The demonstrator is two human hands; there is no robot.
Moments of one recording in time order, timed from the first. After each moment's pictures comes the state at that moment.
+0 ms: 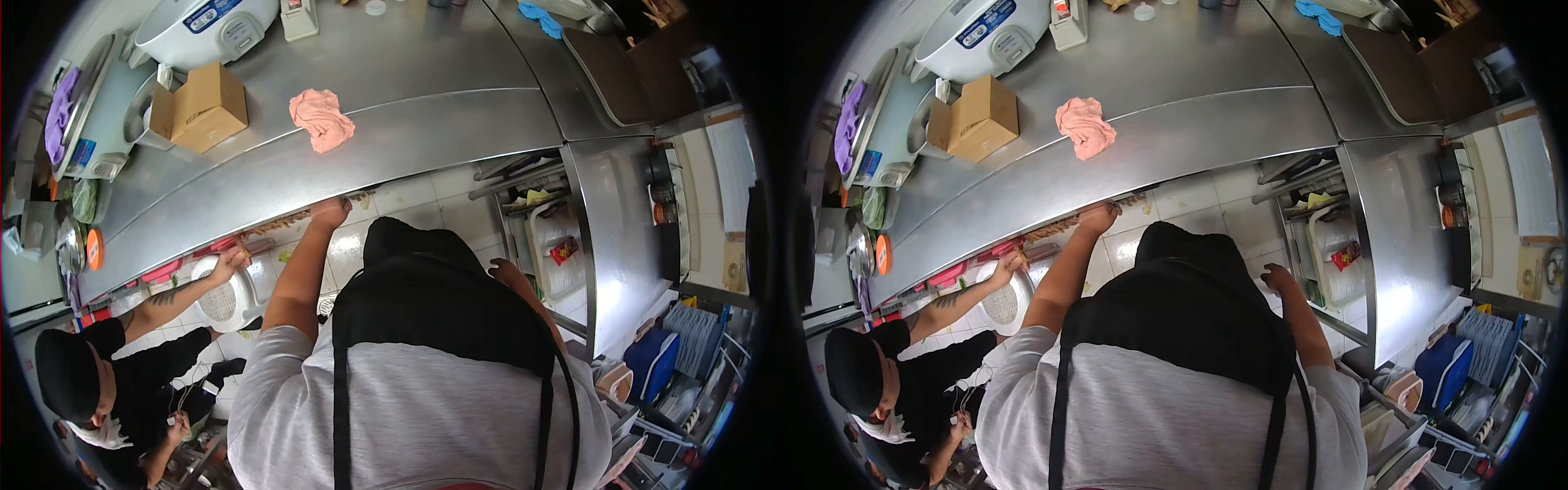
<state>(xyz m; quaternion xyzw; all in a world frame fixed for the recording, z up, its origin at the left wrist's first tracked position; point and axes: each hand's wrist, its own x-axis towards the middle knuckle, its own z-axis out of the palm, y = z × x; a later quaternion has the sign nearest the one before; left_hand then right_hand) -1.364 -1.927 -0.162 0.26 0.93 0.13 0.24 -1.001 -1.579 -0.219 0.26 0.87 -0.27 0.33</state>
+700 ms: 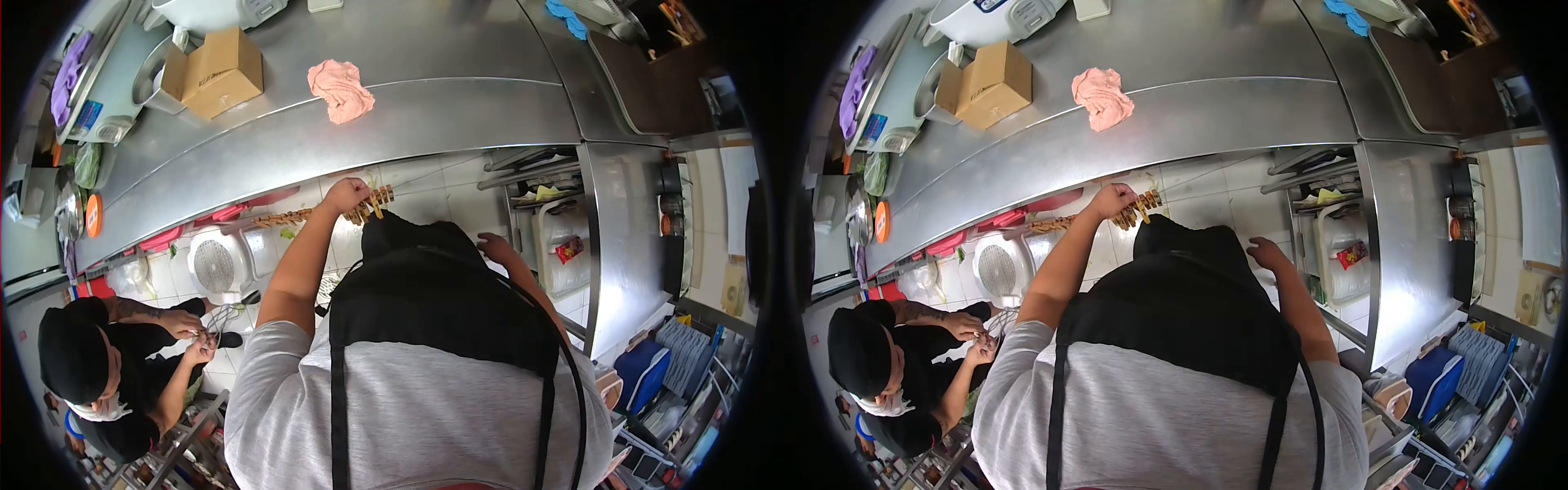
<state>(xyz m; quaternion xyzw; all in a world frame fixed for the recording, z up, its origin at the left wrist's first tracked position) -1.342 -1.930 -0.128 0.20 0.83 0.33 0.41 -1.068 -1.617 -0.177 0.23 0.86 -0.36 0.27</state>
